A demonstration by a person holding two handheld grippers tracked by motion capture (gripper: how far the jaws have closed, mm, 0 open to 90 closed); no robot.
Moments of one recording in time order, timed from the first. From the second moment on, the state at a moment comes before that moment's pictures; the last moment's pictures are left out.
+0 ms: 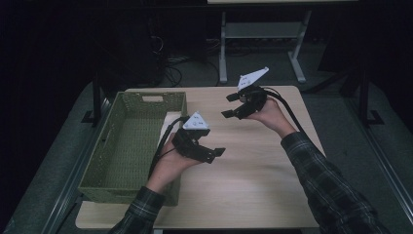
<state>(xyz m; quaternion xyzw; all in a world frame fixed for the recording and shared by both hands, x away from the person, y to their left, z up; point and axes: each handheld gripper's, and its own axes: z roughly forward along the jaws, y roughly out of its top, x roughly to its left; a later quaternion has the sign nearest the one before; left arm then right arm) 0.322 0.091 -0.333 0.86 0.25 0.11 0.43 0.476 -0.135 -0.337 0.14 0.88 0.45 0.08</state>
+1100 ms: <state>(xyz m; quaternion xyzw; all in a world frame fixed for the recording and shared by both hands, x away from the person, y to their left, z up) 0.318 0.037 -0.437 0.88 0.25 0.09 0.40 0.442 -0.206 -0.430 0.23 0.87 0.43 0.08</state>
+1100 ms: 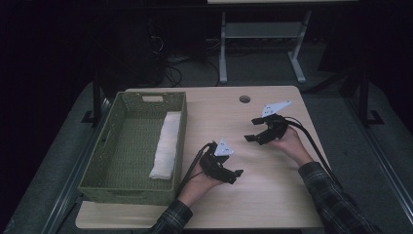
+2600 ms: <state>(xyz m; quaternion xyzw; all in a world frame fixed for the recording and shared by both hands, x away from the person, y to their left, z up) 0.318 0.040 -0.479 0.89 0.25 0.11 0.38 0.425 -0.220 -0.483 0.28 0.88 0.38 0.10</state>
